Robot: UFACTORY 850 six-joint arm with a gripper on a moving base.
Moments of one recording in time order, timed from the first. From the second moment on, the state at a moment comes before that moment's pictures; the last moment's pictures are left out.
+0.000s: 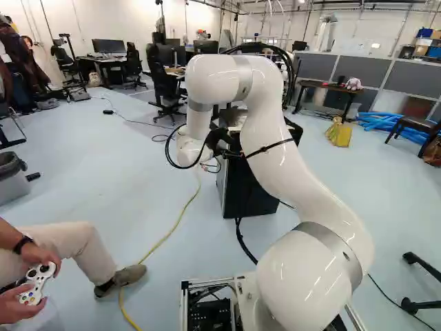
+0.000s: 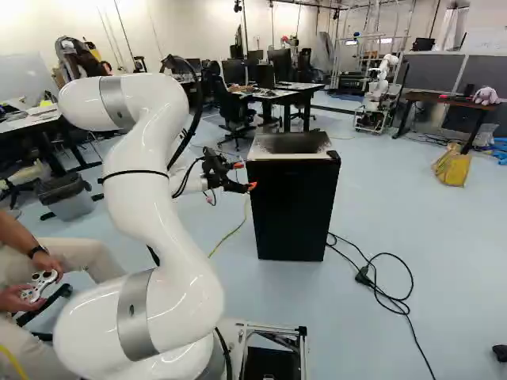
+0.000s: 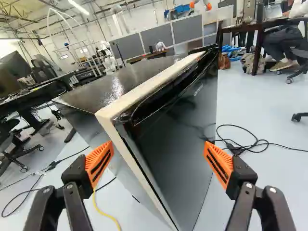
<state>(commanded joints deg) 23.6 -48.6 -63.6 77.6 74.3 -0.6</state>
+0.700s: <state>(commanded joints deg) 23.6 -48.6 -63.6 77.6 74.5 -8.4</state>
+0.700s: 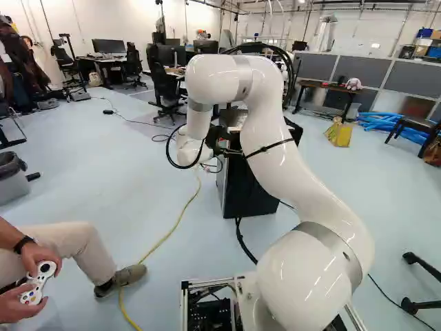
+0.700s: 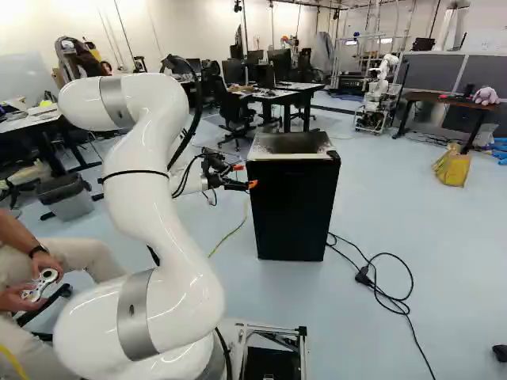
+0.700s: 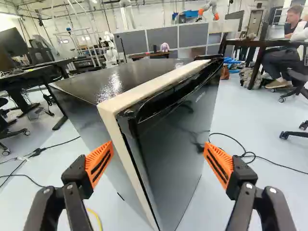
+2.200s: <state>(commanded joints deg) 22.3 -48.7 -63.8 77.6 77.2 -8.4</state>
